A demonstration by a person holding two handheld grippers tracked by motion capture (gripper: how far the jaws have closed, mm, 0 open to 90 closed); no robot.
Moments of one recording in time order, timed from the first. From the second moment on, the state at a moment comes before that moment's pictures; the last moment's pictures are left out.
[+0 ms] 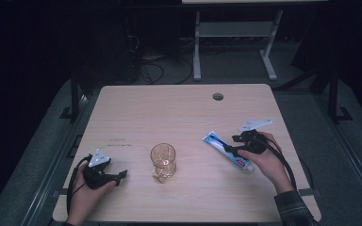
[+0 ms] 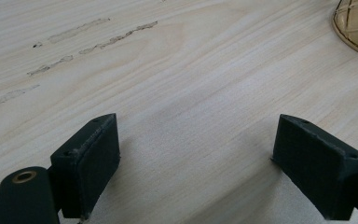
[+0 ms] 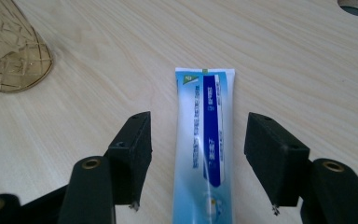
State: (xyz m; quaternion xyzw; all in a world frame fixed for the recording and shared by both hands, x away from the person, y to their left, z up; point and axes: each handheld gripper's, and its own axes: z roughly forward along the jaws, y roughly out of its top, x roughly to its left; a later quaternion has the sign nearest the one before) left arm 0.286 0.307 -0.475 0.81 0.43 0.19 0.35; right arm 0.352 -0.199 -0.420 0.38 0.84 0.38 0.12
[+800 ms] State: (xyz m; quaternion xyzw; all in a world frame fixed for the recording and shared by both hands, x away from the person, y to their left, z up) left arm 0.286 0.307 -0.475 0.81 0.43 0.19 0.35; right arm 0.400 -0.155 -0.435 0.38 0.87 0.29 0.11
